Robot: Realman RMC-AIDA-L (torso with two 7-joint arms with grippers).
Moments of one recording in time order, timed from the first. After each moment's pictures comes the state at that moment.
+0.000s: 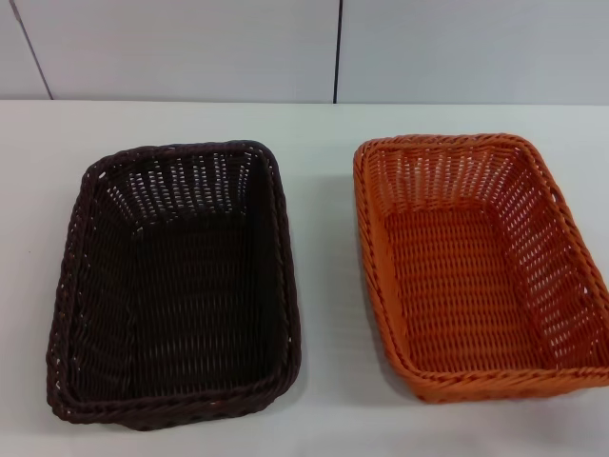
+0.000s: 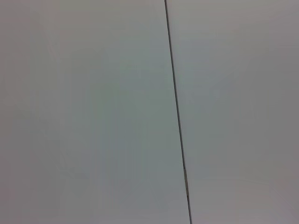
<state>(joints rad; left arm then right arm) -0.17 -2.07 -1.34 -0.16 2.36 1.21 0.01 0.09 2.08 -2.30 -0.59 -2.05 1.25 2.95</state>
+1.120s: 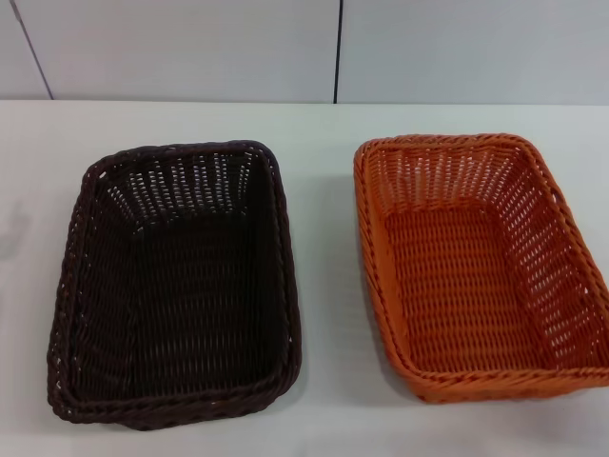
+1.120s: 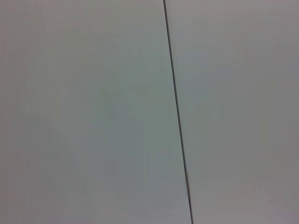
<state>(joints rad) 0.18 -1.93 -1.47 -1.42 2.62 0.15 0.15 0.09 2.08 -2.30 -0.60 -2.04 1.25 2.95</state>
